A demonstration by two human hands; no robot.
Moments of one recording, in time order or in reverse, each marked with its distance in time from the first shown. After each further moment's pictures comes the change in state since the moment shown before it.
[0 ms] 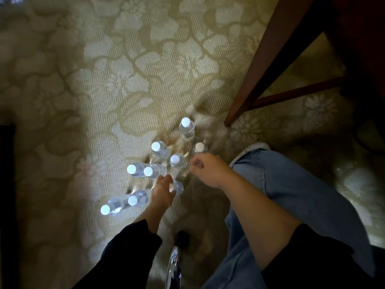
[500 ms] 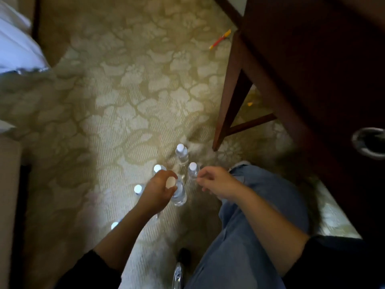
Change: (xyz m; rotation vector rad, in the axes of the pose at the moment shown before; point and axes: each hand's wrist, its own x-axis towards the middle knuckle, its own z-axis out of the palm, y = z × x) left_hand -0.100 0.081 -0.137 -0.097 0.112 0.481; right_hand -0.108 -0.008 -0.015 0.248 0.120 -0.064
